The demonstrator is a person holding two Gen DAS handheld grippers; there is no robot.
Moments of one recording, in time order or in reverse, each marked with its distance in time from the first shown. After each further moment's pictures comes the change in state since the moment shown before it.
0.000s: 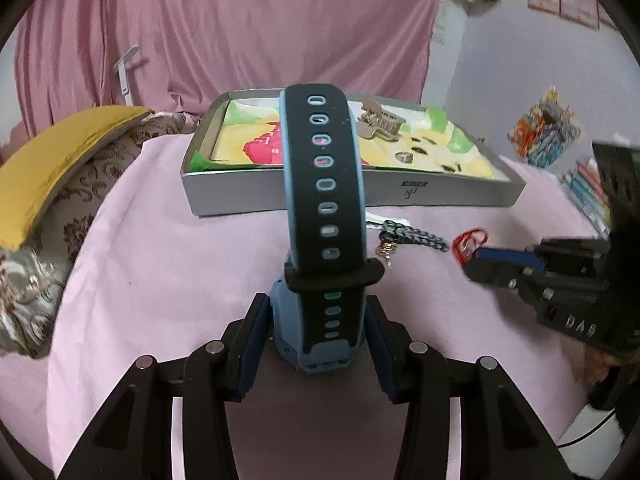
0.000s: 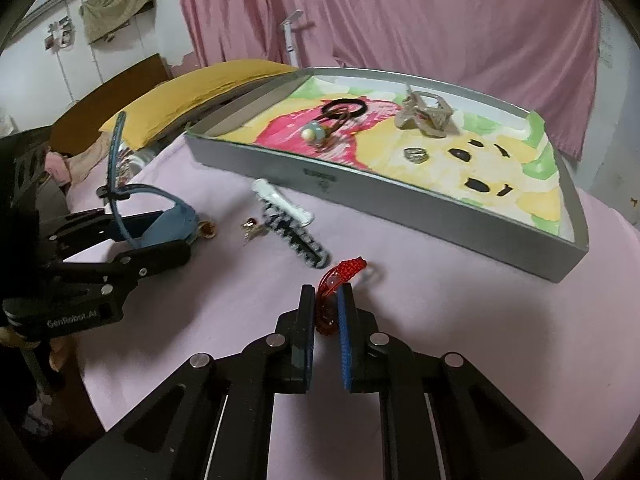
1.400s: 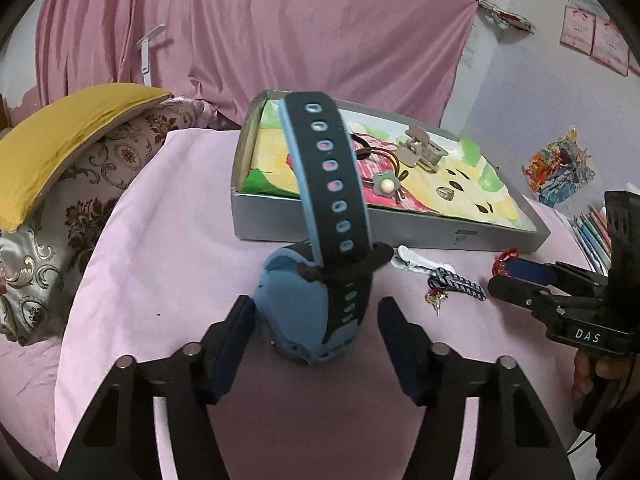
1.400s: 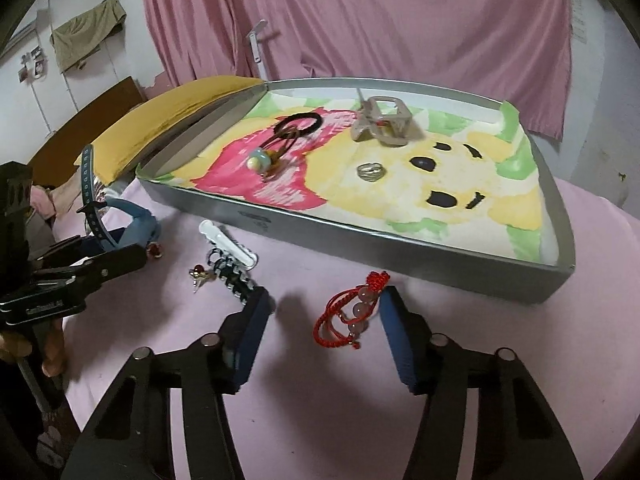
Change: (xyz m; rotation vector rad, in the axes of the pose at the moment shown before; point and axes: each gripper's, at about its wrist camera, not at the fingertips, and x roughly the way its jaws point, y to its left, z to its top) left arm 0.019 0.037 0.021 -0.102 -0.001 0.000; right arm 0.014 -0.025 0.020 0.109 -0.014 -0.050
